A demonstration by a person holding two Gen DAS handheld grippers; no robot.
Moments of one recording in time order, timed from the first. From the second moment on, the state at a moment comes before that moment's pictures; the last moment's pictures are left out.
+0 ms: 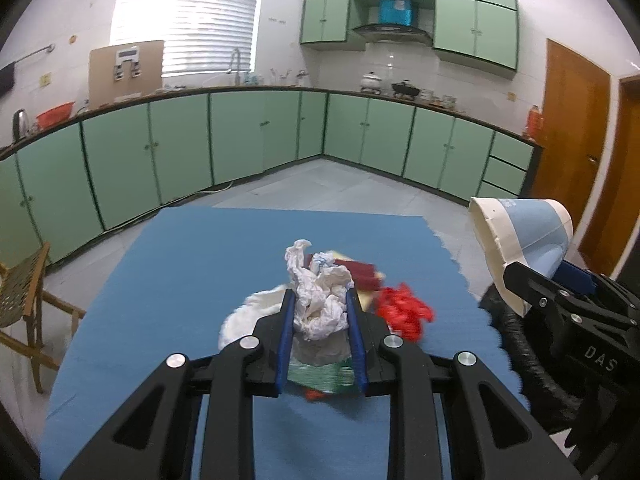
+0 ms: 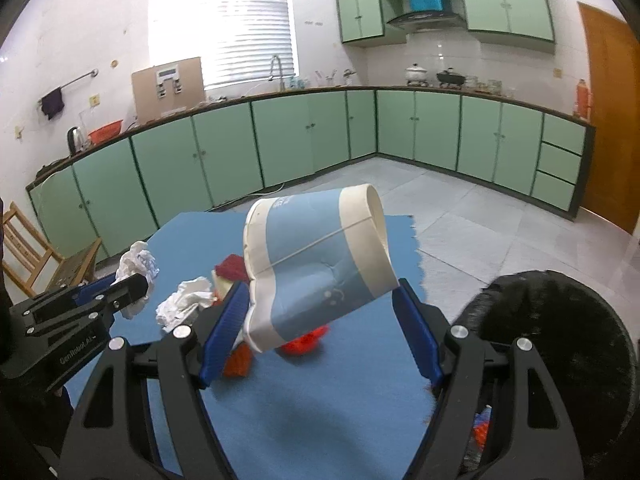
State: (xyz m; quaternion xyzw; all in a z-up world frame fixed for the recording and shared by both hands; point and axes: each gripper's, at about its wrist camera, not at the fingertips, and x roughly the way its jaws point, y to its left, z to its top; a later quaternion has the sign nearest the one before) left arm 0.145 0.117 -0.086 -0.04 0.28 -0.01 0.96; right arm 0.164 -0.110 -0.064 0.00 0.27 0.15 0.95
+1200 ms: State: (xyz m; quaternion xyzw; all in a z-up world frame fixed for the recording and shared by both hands) left arm 0.183 -0.146 -0.087 0.02 0.26 -0.24 0.93; right arm 0.121 -0.369 -0.103 0.04 0.27 -0.08 0.96
